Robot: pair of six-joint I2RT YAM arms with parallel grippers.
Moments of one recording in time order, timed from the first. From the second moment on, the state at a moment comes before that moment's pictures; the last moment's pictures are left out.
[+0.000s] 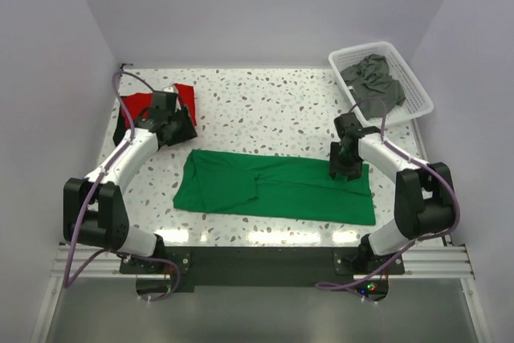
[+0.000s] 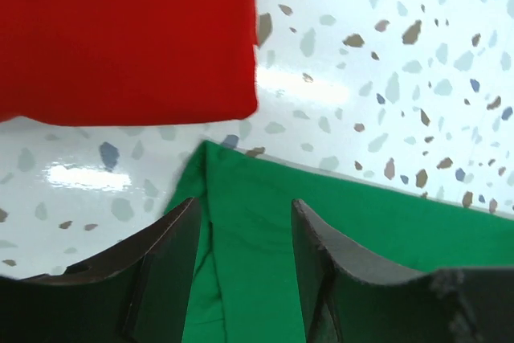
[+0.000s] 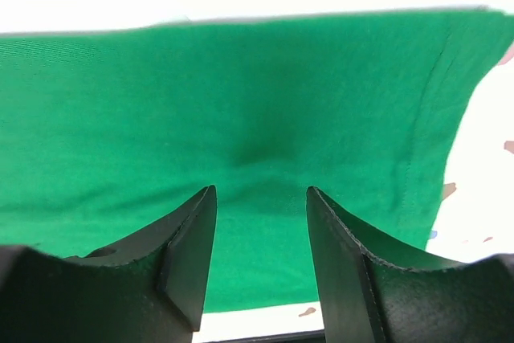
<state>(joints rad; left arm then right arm) -0.15 1.45 1.05 -0.48 -0.04 -0.47 0.22 1.55 0.93 -0.75 0.14 0.37</state>
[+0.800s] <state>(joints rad) -0.35 1.85 1.13 -0.48 0.33 -0.49 0.22 1.62 0.92 -0.66 0.02 0.36</state>
